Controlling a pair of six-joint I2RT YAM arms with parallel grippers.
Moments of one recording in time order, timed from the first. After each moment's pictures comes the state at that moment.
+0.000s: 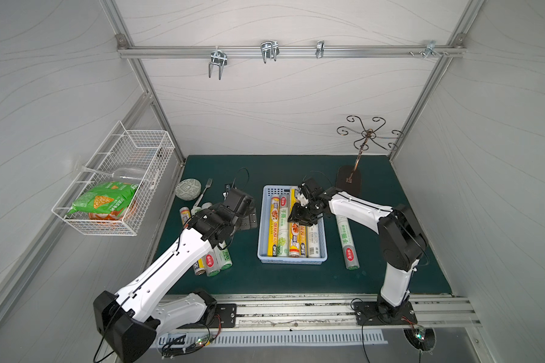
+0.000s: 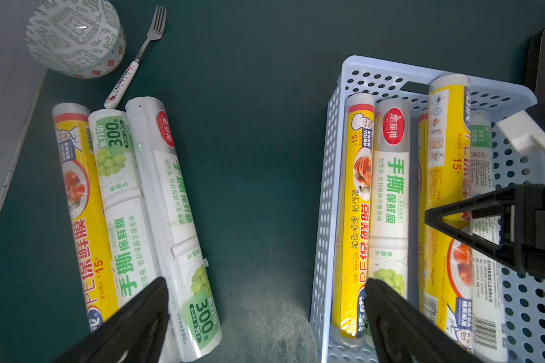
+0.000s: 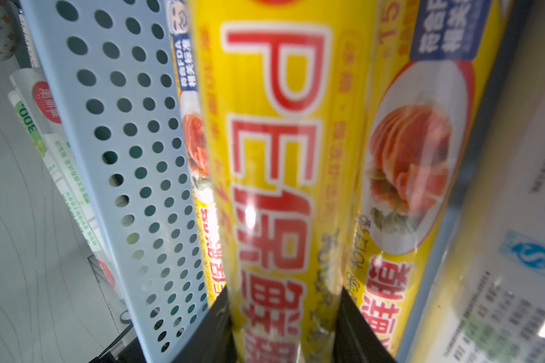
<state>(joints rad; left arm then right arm) -0.58 1.12 1.09 -0.97 -0.37 -0.61 0.70 1.87 1.35 -0.61 -0.35 0.72</state>
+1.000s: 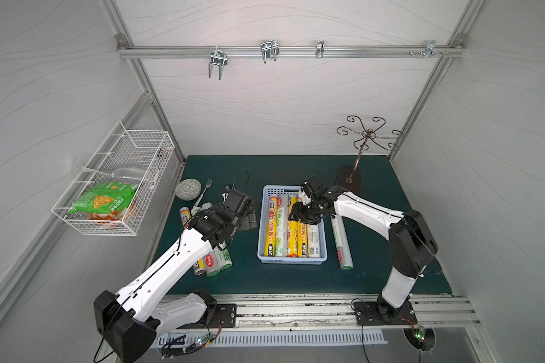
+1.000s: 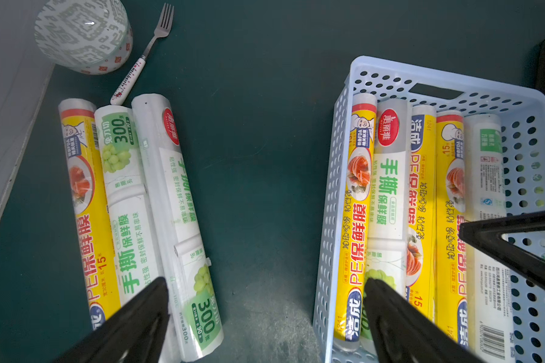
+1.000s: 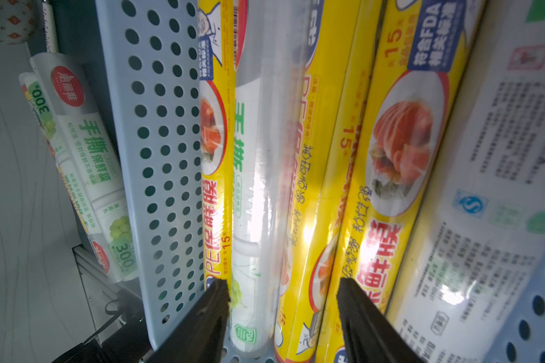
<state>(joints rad) -0.57 1.12 1.09 -0.97 -0.39 -0.63 0.71 1.76 1.35 -0.69 -0.29 0.65</state>
